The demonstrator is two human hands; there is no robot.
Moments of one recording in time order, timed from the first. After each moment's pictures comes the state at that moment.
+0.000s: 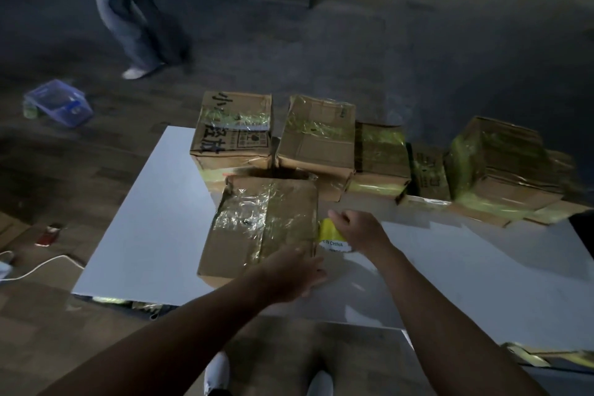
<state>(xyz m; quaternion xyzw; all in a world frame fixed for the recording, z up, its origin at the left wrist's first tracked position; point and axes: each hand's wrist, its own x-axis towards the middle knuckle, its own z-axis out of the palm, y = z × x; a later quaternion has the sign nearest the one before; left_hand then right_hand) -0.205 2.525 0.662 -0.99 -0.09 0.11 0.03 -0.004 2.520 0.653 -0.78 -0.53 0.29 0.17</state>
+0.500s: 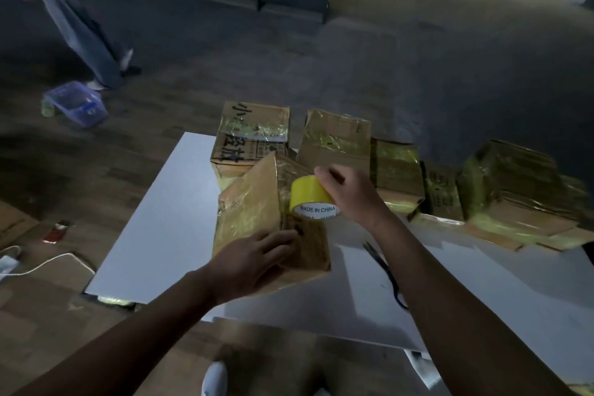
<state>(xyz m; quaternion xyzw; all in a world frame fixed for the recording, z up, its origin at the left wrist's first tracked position) -0.296 2.558 0.695 -0.96 -0.16 -0.20 -0.07 -0.059 2.569 0.763 -0.66 -0.63 0.27 0.32</state>
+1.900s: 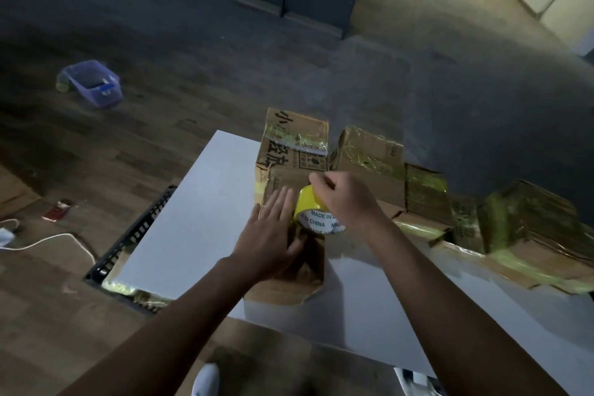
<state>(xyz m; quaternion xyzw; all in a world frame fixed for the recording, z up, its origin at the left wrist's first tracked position) -0.329 2.589 0.709 -0.85 -0.49 -0.07 -0.17 -0.161 2.604 0.783 -0.67 -0.67 0.21 0.25</state>
